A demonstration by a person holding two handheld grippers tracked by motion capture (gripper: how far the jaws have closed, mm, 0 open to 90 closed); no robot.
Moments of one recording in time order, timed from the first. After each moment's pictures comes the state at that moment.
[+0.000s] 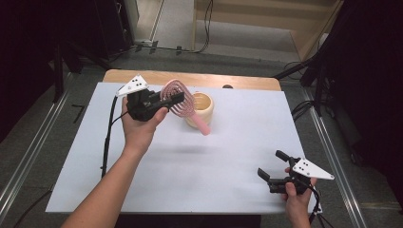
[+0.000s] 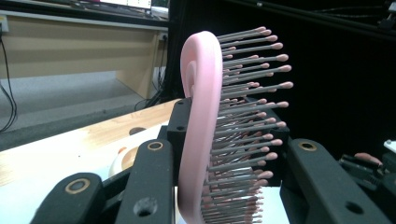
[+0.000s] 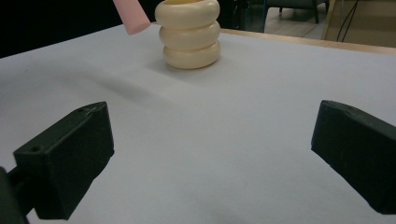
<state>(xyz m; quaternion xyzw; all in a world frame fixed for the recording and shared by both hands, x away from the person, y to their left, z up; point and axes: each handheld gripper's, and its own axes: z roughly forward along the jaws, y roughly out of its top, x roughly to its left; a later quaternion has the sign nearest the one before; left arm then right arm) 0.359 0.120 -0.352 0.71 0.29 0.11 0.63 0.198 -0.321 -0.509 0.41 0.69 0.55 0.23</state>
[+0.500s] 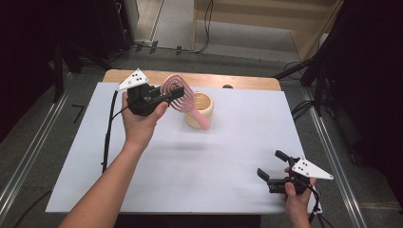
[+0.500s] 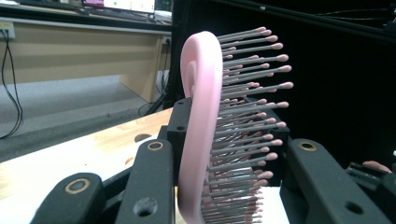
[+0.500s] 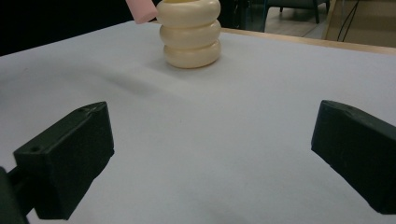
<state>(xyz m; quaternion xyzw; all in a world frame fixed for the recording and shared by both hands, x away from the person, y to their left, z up) 0.368 0.119 -0.345 0.71 0.29 0.11 0.63 0.198 -0.320 -0.510 0.40 0.70 0.55 0.23</state>
